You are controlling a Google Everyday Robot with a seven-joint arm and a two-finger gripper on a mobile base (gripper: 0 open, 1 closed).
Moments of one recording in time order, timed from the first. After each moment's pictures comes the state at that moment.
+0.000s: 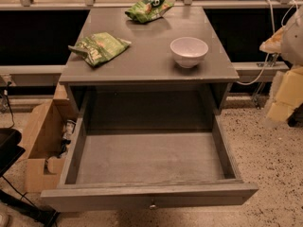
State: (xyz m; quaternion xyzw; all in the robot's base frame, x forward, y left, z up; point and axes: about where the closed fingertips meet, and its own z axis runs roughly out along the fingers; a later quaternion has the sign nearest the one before) arm 0.438 -0.217 0.977 -0.60 0.78 -0.03 0.16
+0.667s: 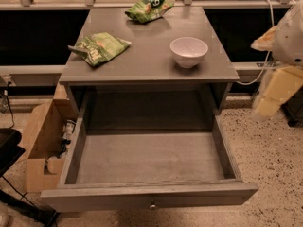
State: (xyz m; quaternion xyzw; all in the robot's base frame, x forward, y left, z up) arm 0.458 -0.206 0.969 -0.61 0.77 -0.02 0.19
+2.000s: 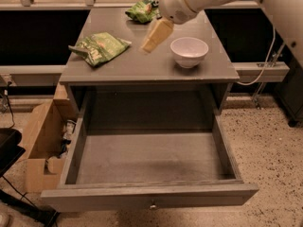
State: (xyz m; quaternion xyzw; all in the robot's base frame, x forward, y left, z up) arm 0.672 0.011 0.994 -0.66 0.59 0.08 0.46
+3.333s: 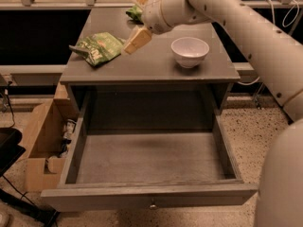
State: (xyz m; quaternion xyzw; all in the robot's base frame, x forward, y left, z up) arm 0.736 0.065 0.959 -0.63 0.57 0.12 0.51
